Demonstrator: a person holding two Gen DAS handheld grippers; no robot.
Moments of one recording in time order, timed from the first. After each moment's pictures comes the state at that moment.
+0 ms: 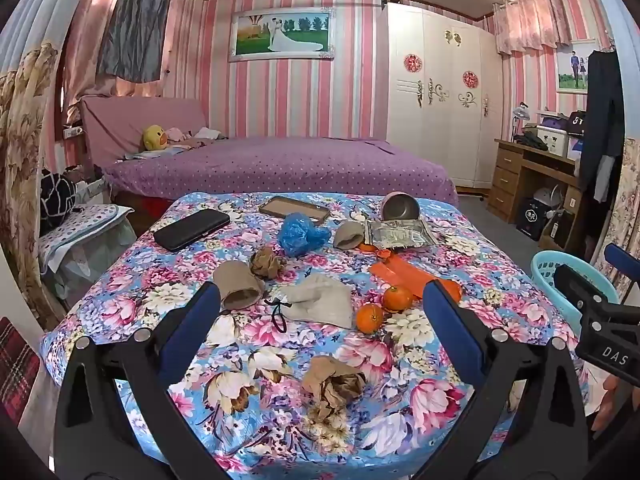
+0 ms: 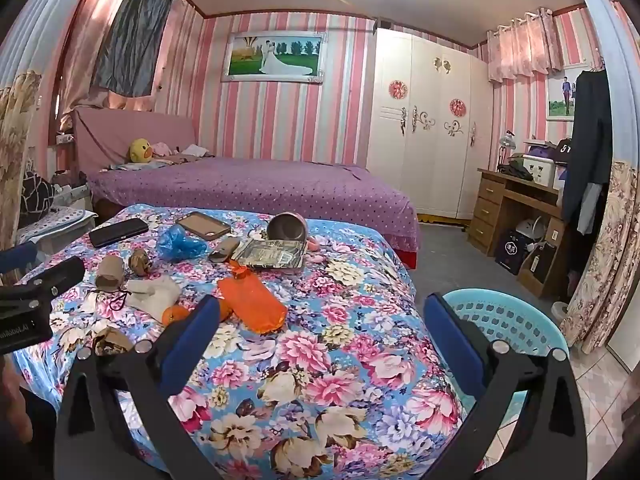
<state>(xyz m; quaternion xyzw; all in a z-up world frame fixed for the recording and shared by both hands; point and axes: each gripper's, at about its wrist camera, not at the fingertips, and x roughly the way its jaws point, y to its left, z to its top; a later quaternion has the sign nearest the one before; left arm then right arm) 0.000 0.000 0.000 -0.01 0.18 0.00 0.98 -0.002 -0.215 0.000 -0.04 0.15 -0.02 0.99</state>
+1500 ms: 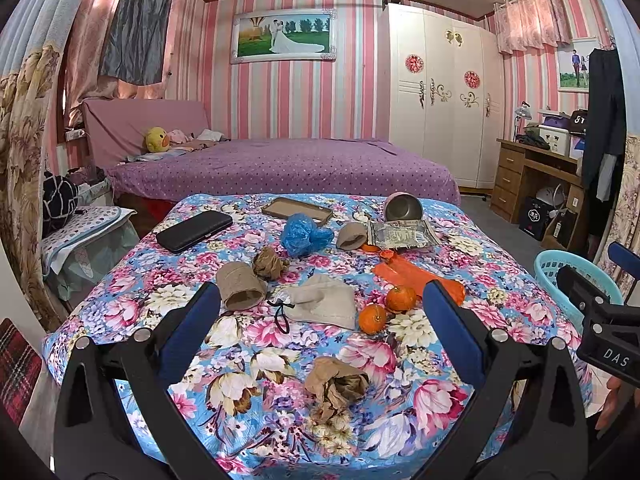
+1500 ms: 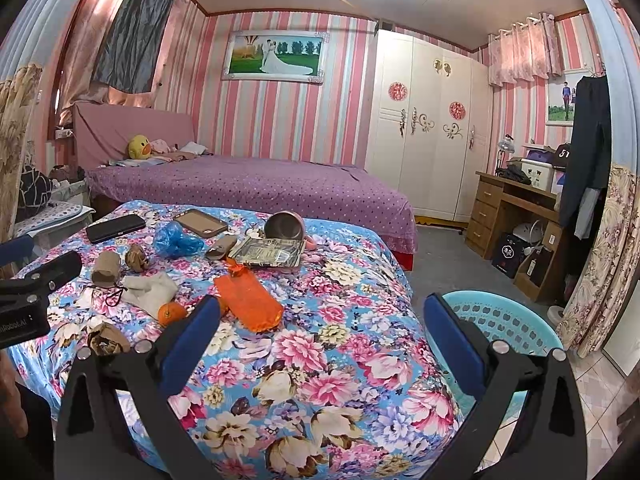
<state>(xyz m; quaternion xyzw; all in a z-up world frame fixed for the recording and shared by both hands) 0.002 0.004 -0.002 -0.01 0.19 0.00 0.98 0.000 -0.216 -0.004 -0.04 0.15 -0.02 0.99</state>
